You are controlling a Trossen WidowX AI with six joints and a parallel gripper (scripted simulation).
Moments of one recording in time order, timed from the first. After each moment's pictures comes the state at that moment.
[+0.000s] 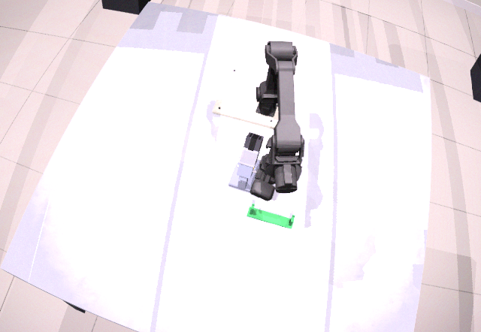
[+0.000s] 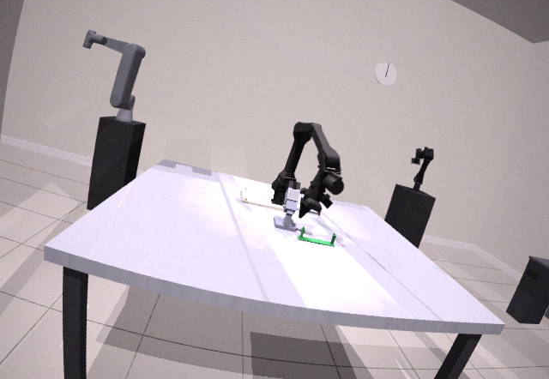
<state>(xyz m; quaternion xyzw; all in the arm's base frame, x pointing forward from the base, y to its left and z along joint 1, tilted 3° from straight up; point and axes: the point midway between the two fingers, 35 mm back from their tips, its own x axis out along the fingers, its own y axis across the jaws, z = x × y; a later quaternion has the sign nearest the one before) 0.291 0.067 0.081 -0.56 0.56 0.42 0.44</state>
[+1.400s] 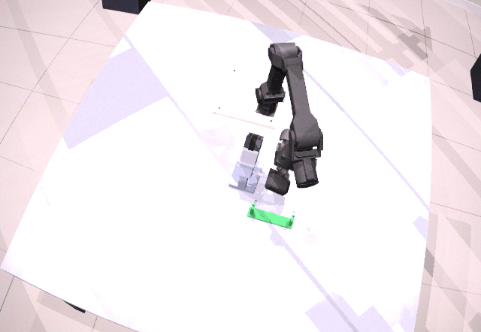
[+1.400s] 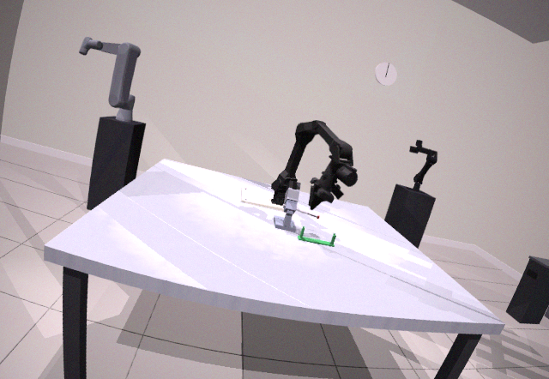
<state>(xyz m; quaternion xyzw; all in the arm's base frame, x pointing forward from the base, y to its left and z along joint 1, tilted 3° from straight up) 0.280 0.100 0.126 -0.57 0.57 0.43 0.42</state>
